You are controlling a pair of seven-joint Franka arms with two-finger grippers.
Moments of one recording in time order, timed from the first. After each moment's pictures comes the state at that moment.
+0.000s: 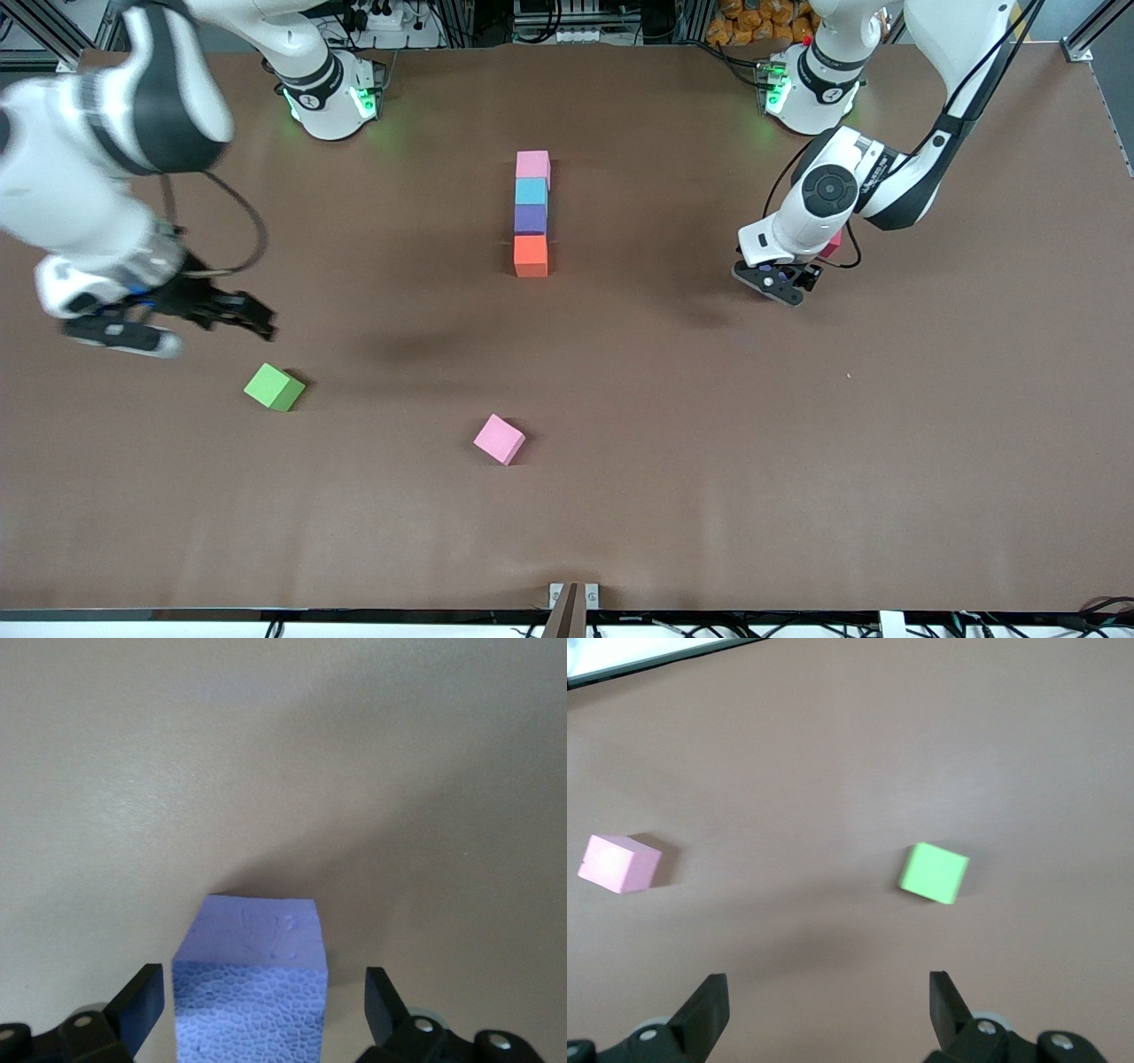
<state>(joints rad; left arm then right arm) 0.30 0.25 -0.65 -2.47 0.33 2.51 -0.04 0.15 0.08 -0.09 -1.77 0.06 1.96 0.23</state>
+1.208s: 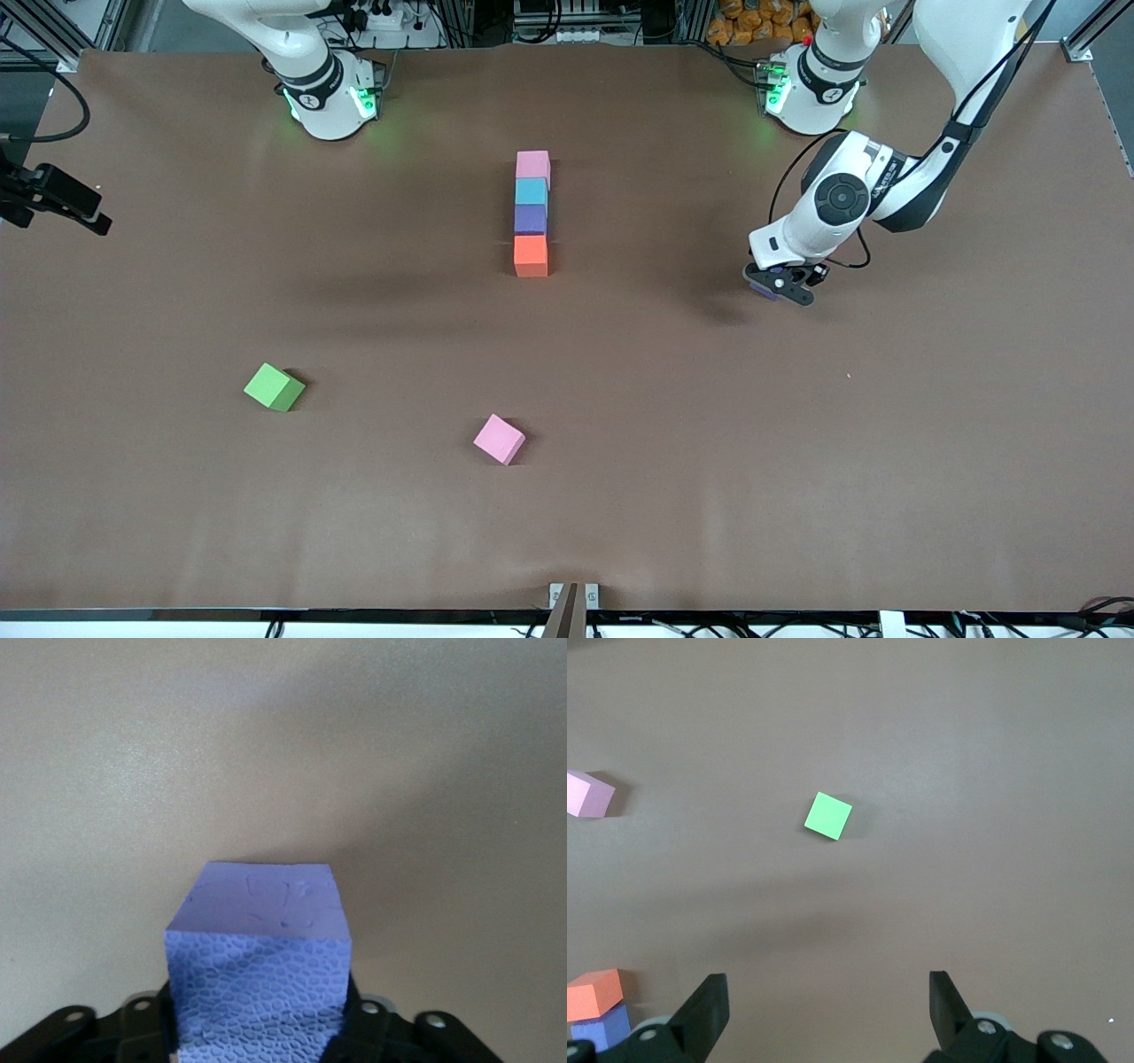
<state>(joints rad) 0.35 0.25 -0.64 -2.49 0.34 2.51 -0.04 0.03 -0.06 -0.10 -1.59 0.00 1.57 0.05</state>
